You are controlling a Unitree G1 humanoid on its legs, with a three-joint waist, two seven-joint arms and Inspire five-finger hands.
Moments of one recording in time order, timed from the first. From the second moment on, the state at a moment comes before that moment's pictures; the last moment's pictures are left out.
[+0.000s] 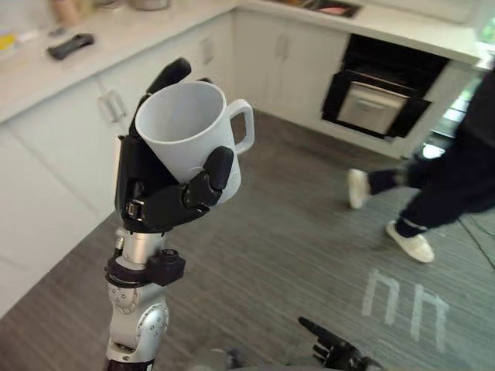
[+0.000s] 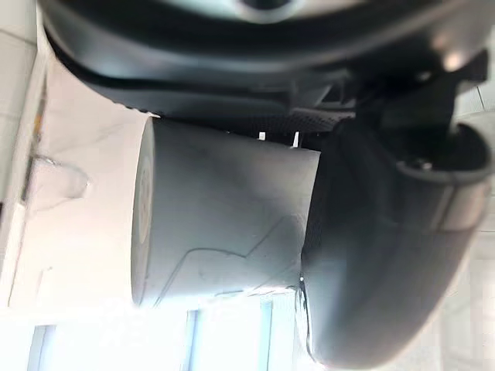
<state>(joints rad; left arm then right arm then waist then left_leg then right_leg) 0.08 0.13 -0.08 -0.46 -0.51 -0.39 -0.21 0.06 -0.17 -0.20 0.91 0.43 0.38 0.22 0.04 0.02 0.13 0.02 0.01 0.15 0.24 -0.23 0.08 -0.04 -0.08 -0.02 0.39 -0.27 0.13</state>
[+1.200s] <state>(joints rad) 0.28 0.00 -0.07 -0.39 -0.56 -0.43 -0.20 0.15 -0.17 0.03 0.79 0.38 0.30 0.27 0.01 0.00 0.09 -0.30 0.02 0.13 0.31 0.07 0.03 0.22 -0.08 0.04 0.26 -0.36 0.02</state>
